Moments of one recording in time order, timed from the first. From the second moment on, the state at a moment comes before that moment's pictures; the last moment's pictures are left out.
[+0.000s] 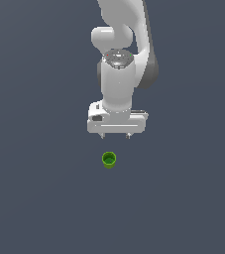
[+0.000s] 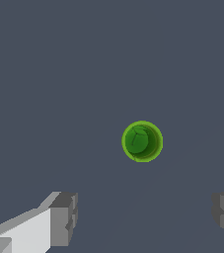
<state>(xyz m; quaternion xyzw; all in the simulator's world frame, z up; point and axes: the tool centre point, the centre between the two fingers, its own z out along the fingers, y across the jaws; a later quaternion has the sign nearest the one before) 0.019 0.014 0.193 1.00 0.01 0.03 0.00</state>
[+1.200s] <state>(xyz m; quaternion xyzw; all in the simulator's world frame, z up) 0.017 0.049 0.190 1.00 0.06 0.03 -0.01</state>
